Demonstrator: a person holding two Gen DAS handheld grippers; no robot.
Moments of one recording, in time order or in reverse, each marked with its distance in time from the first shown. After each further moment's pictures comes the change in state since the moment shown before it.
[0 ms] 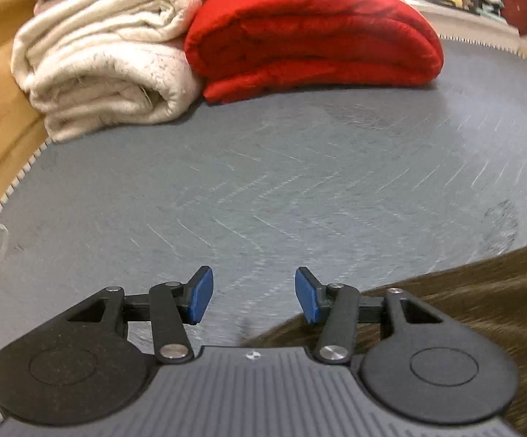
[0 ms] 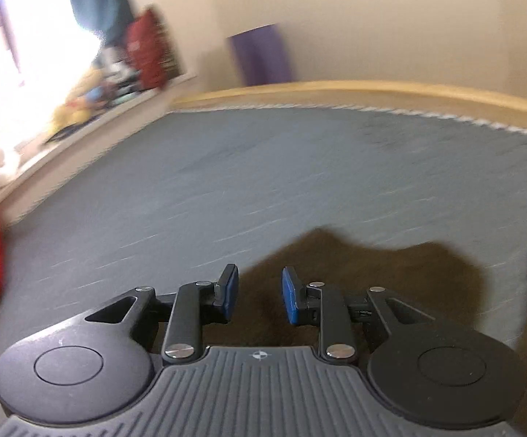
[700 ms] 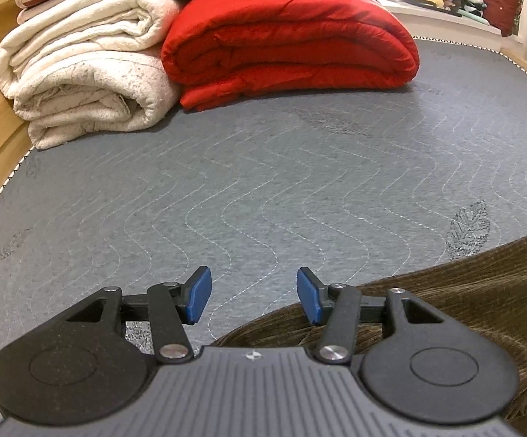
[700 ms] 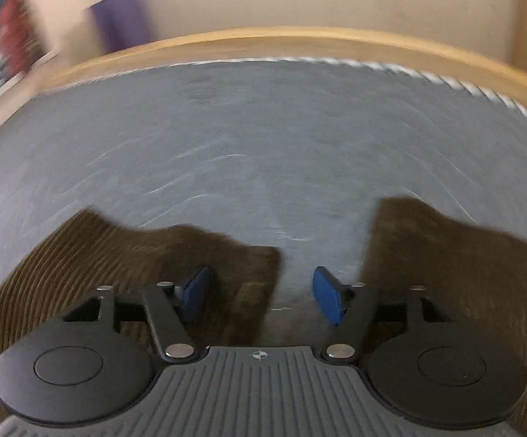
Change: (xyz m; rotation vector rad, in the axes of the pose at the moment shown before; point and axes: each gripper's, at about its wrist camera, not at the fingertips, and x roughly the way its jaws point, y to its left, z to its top) left arm -0.009 -0.018 0.008 0.029 -0.014 -0.043; right arm 0.019 -0.079 -0.004 0.053 0.140 -0.204
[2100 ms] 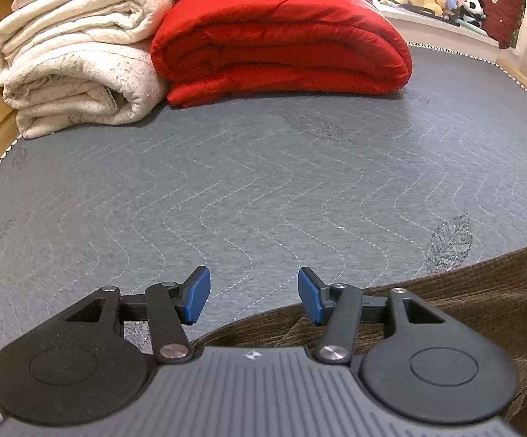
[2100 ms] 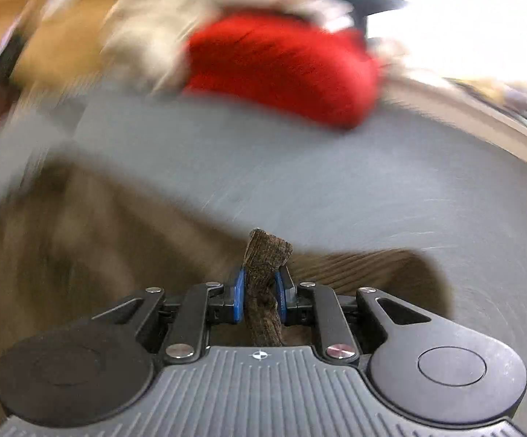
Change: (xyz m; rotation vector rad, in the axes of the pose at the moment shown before) left arm 0.001 -0.012 0.010 -0.042 0.012 -0.057; right arm -0.203 0.149 -0.079 -1.019 -0.054 1.117
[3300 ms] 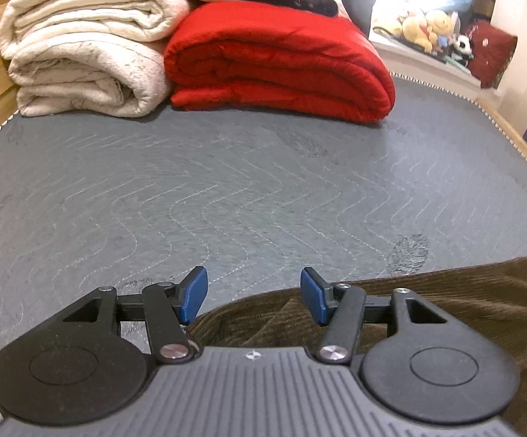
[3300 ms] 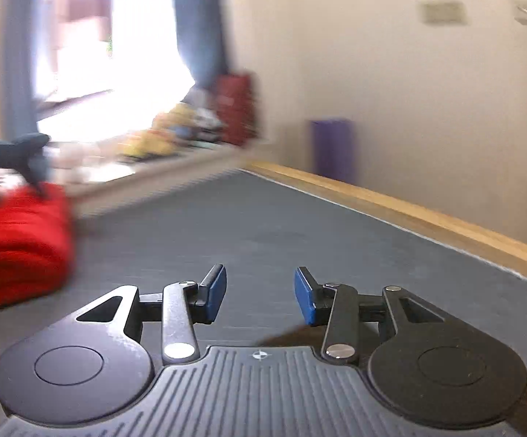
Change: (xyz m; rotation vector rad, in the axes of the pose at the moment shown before) left arm -0.072 0.054 -0.011 -0.114 -0.019 -0.135; right arm -0.118 0.040 0.061 0.441 -0.268 -0.752
